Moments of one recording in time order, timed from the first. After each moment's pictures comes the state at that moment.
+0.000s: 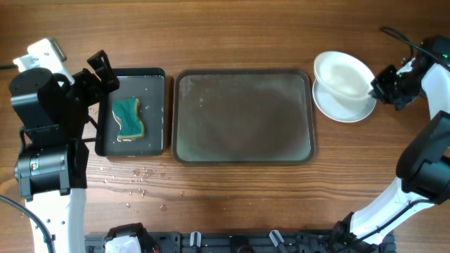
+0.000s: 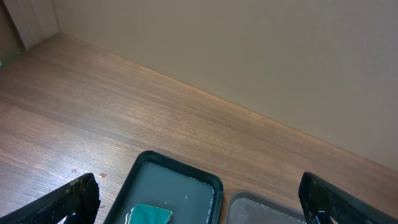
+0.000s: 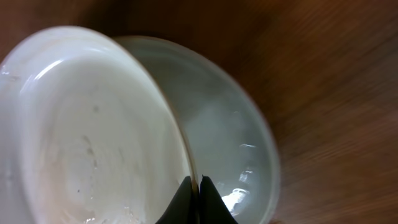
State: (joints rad) left arm 0.16 1.04 1.16 -0.54 0.00 -0.30; right arm -0.43 1.99 1.51 -0.92 -0.27 0.42
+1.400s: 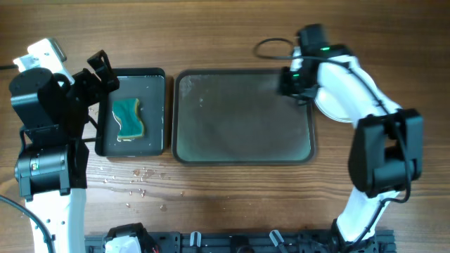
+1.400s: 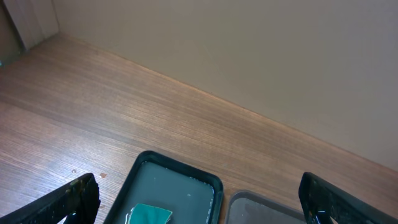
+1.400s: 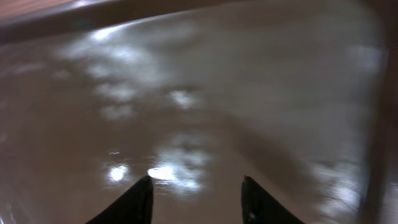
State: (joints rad) left arm 0.16 1.04 1.16 -0.54 0.00 -0.30; right arm 0.22 1.99 1.48 -0.84 -0.18 0.37
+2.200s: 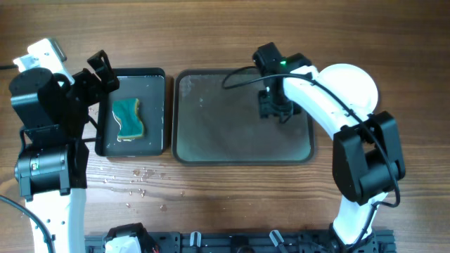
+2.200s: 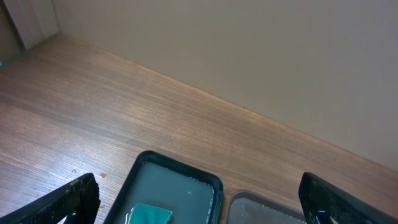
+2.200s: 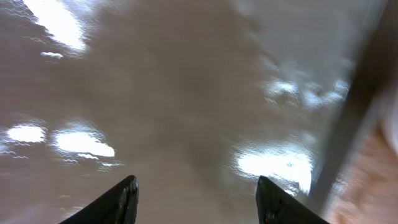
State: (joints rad) left arm 0.16 1.04 1.16 -0.54 0.00 -0.30; right arm 0.41 1.99 1.48 -1.05 0.12 0.31
